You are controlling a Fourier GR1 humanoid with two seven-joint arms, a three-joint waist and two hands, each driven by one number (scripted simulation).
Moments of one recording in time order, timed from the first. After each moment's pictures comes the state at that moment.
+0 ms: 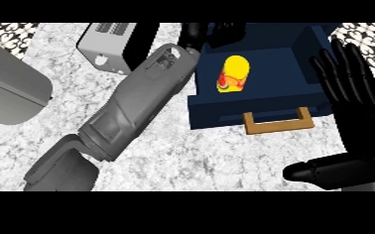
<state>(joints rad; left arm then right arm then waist) -1.32 0.00 -0.50 -0.41 0.56 0.44 -0.32 -0.15 -0.11 -0.08 -2.01 -0.19 0.19 0.15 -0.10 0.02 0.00</state>
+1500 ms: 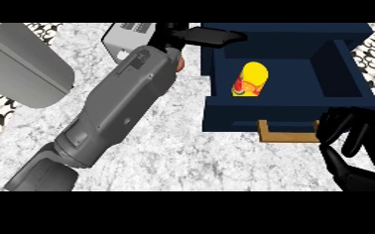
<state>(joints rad) -1.17 0.09 -0.43 -0.69 0.79 0.40 -0.43 -0.05 -0.22 -0.12 -2.11 -0.27 0.35 0.16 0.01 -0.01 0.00</state>
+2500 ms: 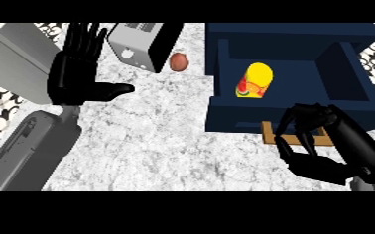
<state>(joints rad) -0.50 0.47 -0.33 -1.37 0.84 0.31 -0.32 -0.08 -0.30 0.06 -1.96 0.24 0.37 0.05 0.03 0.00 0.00</state>
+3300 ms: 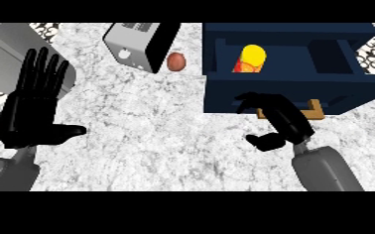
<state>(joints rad) -0.17 0.56 -0.19 -1.51 0.84 0.11 -0.37 -0.26 -0.26 0.23 -1.40 0.74 0.14 -0.19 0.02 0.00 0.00</state>
